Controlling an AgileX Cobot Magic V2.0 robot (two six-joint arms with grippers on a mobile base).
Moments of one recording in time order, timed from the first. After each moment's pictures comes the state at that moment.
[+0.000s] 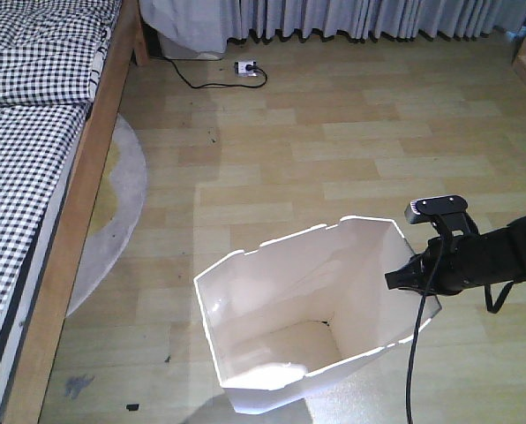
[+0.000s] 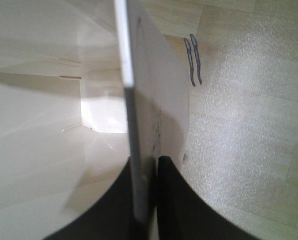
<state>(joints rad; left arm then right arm) 0.00 -0.01 0.03 0.03 0.08 0.00 -0.04 1.88 -0.67 1.28 0.38 -1.50</state>
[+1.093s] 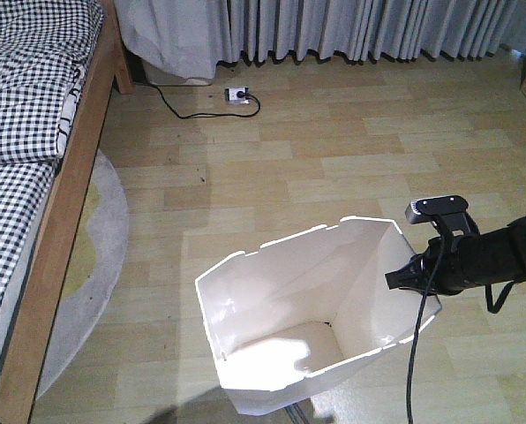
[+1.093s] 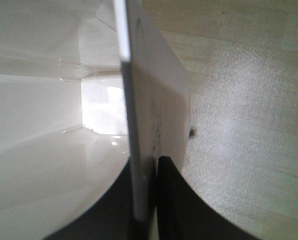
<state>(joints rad) 0.00 -0.01 0.03 0.03 0.08 0.00 -0.04 1.88 -0.67 1.28 0.38 -1.50</state>
